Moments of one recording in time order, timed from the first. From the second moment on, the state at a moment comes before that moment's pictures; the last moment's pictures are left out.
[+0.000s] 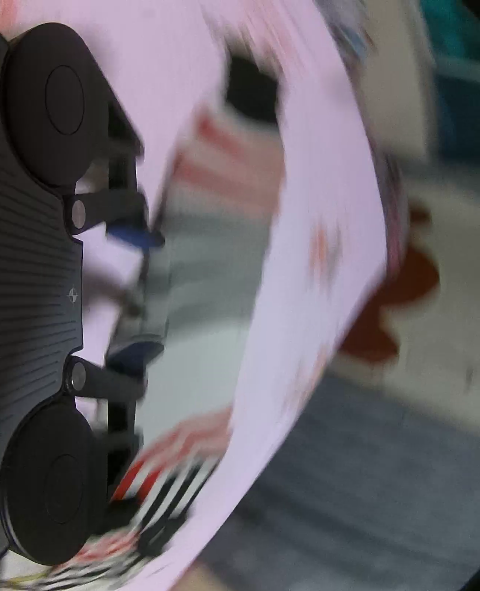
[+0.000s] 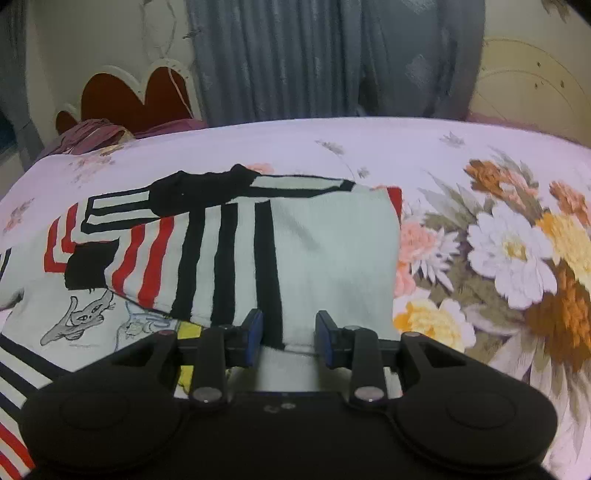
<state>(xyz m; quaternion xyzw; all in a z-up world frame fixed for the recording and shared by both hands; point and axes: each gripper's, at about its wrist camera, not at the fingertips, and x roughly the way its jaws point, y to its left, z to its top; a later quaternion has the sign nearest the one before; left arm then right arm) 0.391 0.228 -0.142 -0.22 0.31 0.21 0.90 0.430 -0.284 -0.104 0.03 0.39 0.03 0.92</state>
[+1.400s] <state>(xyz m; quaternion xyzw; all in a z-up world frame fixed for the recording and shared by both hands) 0.551 -0.139 -0.139 -0.01 0.38 -0.16 0.91 0.448 -0.303 -0.088 0.17 0.35 -0.04 0.92</state>
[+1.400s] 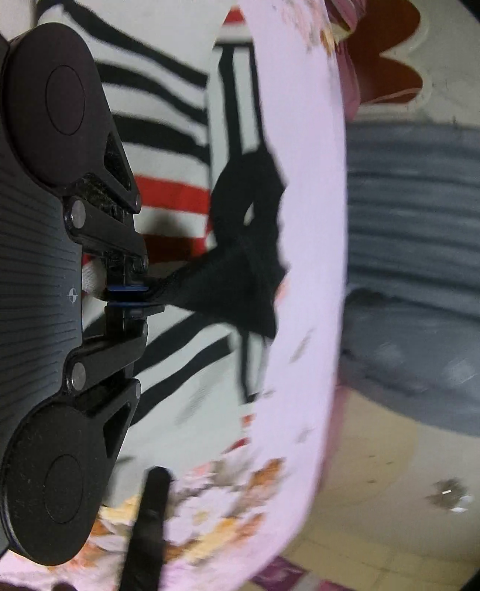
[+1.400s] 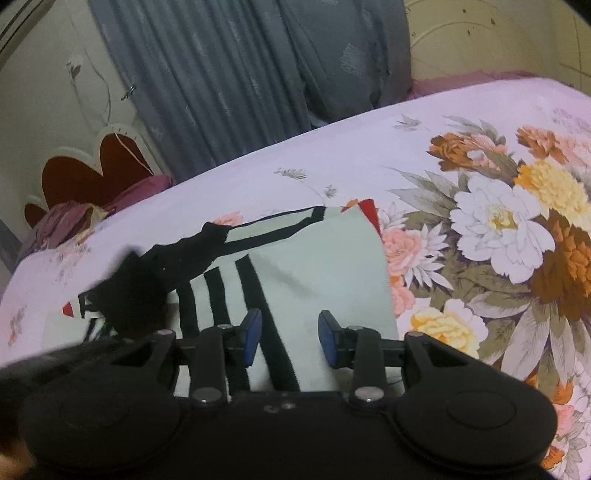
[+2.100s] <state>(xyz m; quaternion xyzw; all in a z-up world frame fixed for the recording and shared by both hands) 0.482 -0.080 -0.123 0.00 0.32 -0.17 0.93 0.464 -0.325 -0.104 0.29 0.37 0.02 0.88</state>
